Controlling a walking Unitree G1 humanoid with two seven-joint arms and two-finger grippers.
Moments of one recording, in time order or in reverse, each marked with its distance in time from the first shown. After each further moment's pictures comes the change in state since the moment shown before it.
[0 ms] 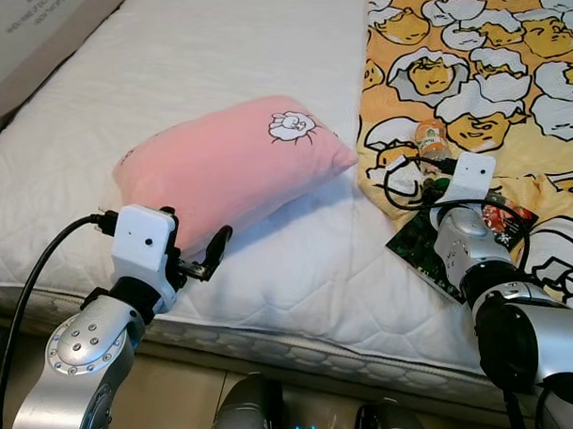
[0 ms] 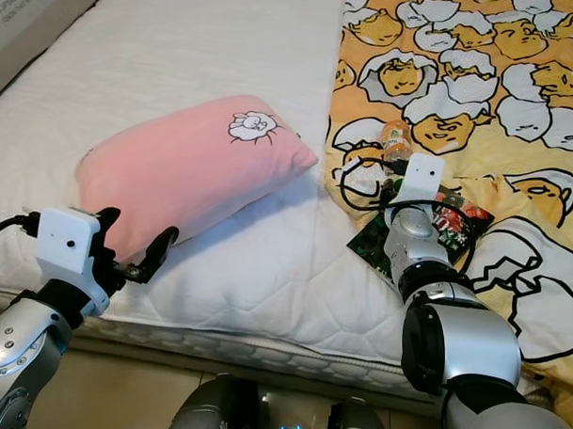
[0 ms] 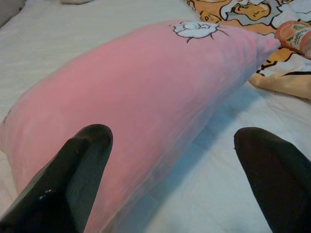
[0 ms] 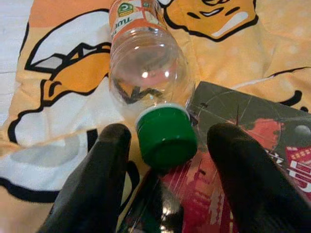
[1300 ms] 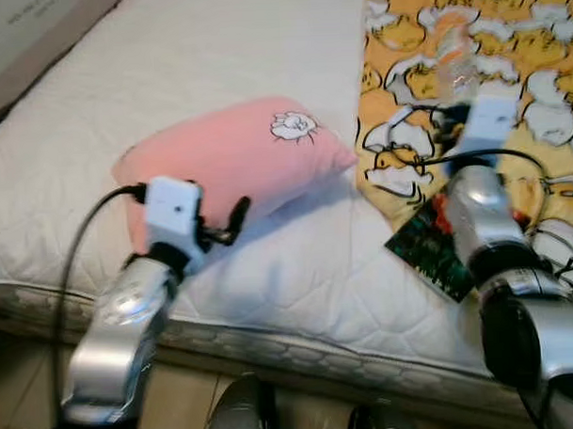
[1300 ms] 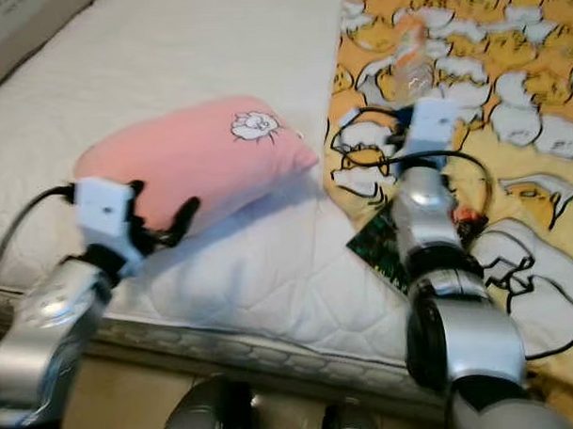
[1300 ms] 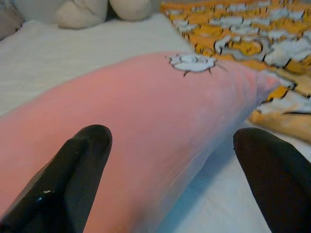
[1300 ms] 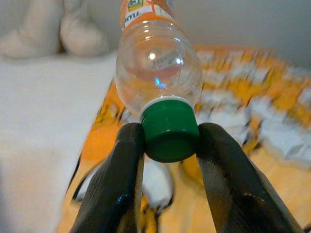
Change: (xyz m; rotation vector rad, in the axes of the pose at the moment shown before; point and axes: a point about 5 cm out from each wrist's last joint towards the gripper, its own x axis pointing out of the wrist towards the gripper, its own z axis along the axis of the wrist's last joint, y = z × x) left arm 0.057 -0.008 -0.001 -0.042 -0.091 -0.006; right arm -0.011 0.000 0.073 -0.074 -0.488 0.068
